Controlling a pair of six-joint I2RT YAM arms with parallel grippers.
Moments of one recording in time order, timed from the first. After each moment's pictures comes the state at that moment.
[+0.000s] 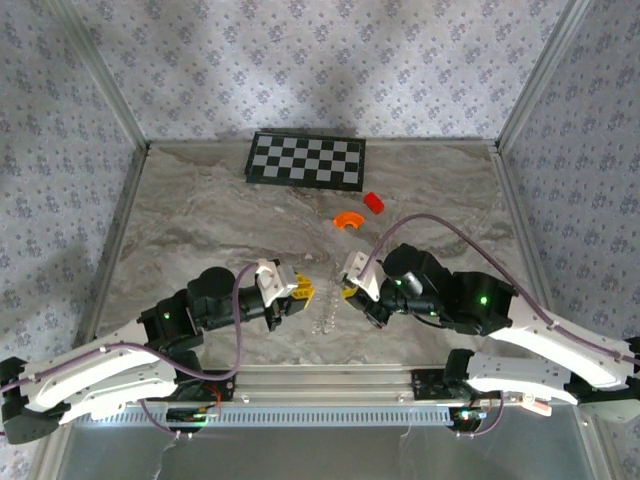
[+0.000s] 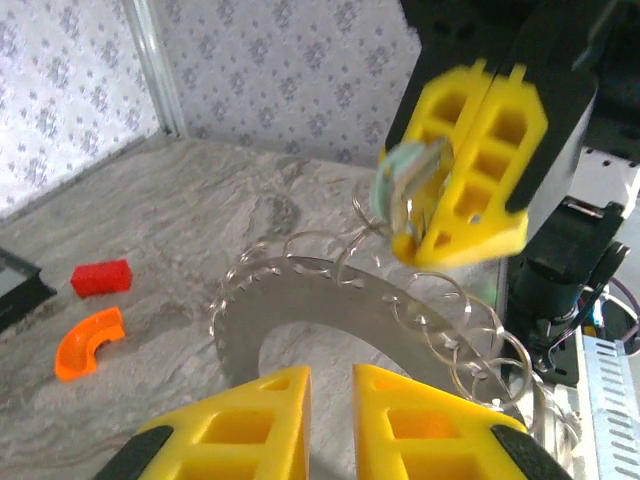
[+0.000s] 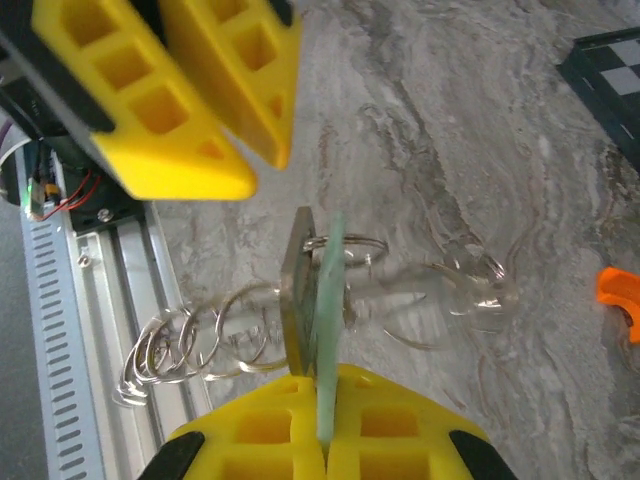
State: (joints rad) left arm -1.13 0.71 0.67 -0.17 0.06 0.01; right arm 1.14 0.91 1.10 -0.82 0.01 -0.07
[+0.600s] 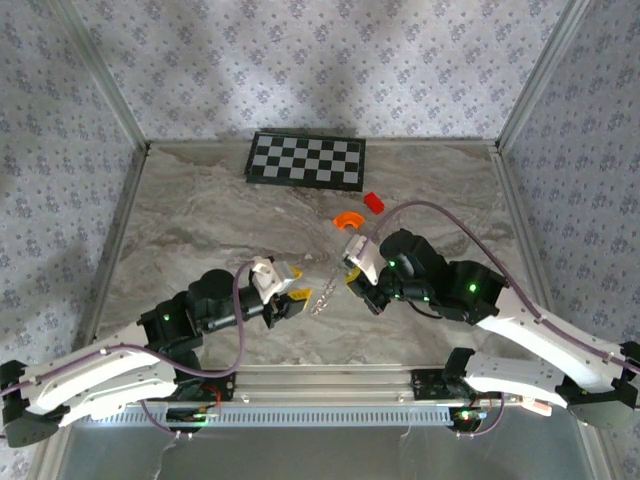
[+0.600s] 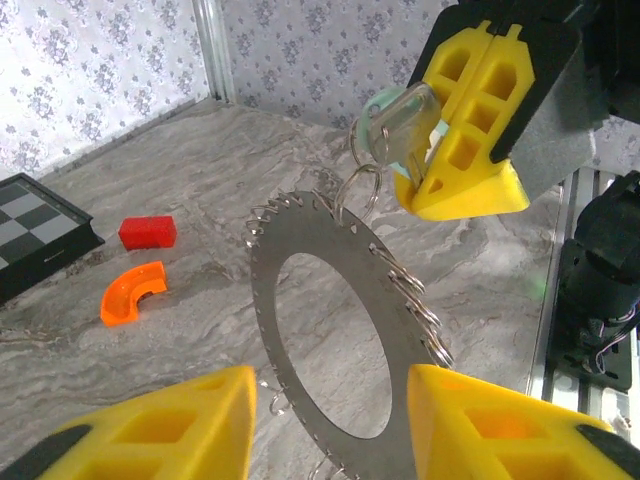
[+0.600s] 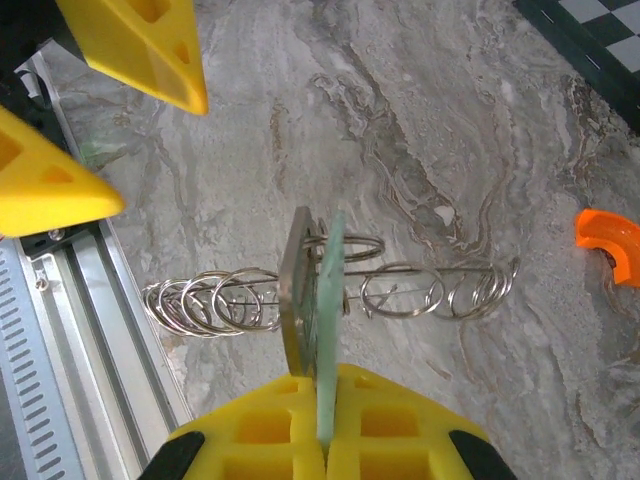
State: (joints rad) left arm -1.12 0.68 0.63 -0.19 -0.02 -0.03; right arm 1.00 0.97 1.10 -0.82 -0.04 -0.02
